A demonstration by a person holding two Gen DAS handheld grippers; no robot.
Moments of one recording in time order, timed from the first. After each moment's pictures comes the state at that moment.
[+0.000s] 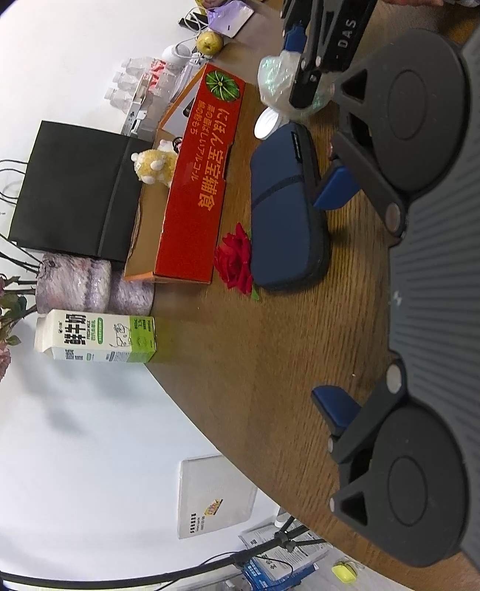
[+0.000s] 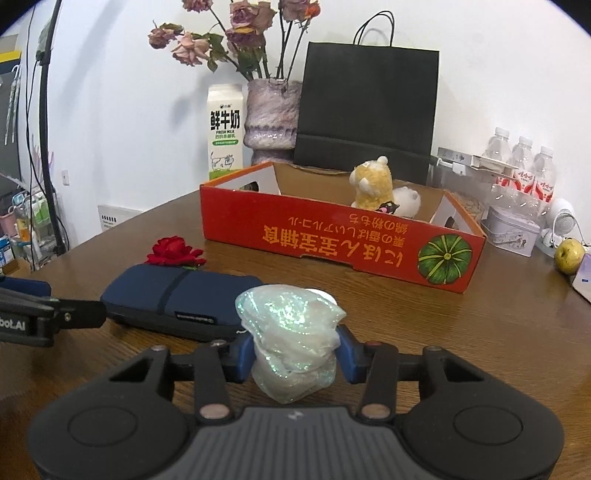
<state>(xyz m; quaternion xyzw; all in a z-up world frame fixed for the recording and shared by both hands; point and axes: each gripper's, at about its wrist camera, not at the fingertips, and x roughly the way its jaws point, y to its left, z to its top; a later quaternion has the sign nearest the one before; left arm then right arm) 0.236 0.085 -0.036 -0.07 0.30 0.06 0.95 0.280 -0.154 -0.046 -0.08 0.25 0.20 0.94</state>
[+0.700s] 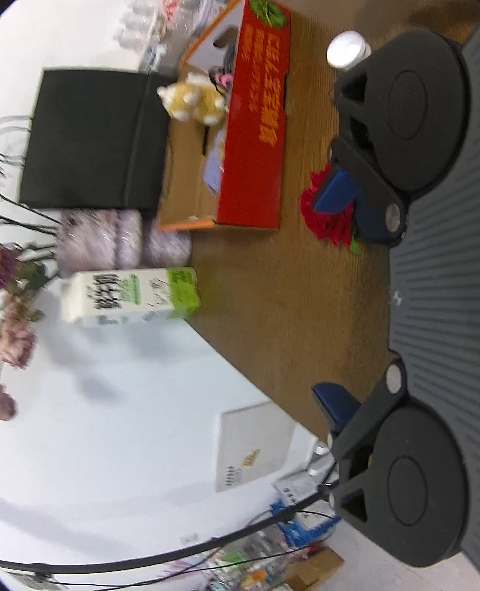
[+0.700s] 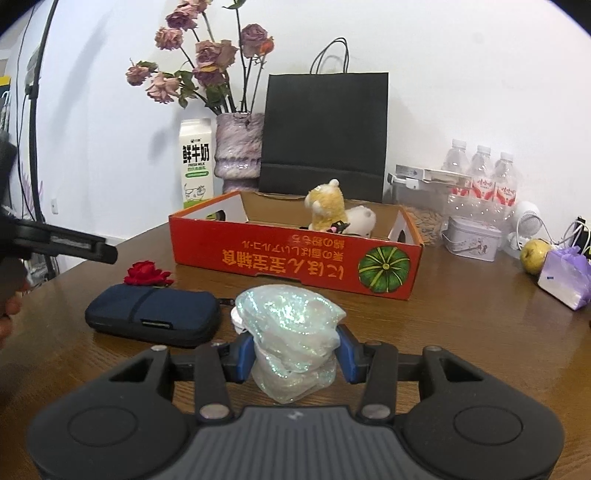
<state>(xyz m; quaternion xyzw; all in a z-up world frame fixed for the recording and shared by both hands) 0.311 0.083 -0.015 -0.02 0.29 0.16 0.94 0.263 -0.208 -0.033 -0.05 0.22 0.18 0.96</state>
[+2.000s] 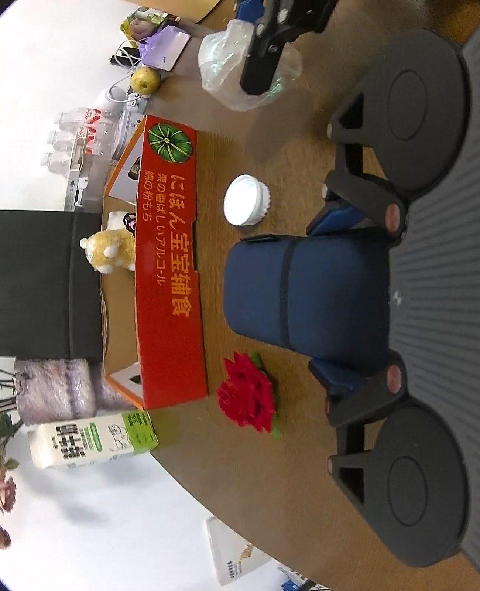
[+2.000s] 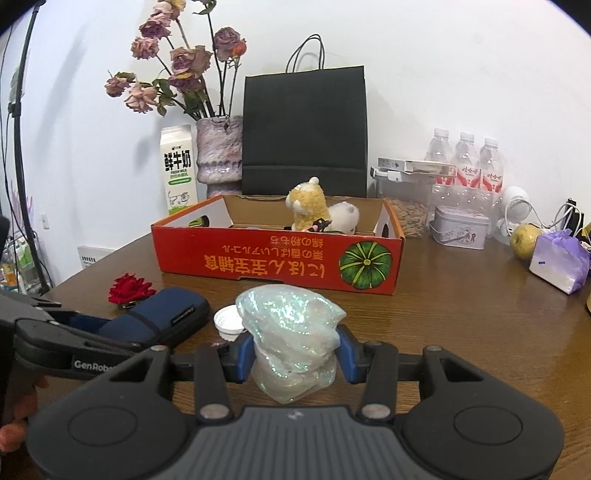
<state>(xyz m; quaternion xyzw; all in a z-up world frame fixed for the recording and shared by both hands) 0.283 -0.006 -0.046 0.01 0.34 -0.01 0.94 0.270 -0.223 -0.032 -0.02 0.22 0.16 0.96</state>
